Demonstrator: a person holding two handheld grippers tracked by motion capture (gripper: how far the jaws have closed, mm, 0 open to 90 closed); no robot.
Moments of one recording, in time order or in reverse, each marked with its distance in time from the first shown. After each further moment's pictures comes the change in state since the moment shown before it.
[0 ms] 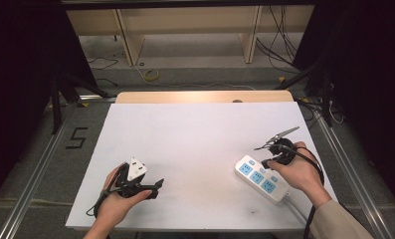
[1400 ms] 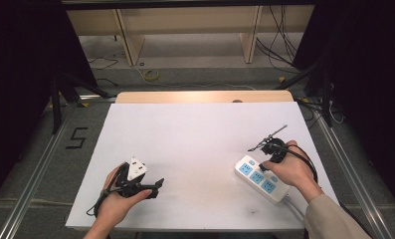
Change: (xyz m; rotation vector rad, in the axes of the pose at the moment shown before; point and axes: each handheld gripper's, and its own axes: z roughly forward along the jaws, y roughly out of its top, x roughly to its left) left arm 0.000 0.001 0.000 -0.007 0.000 -0.002; right arm 0.001 0.011 0.020 0.137 -0.010 0.005
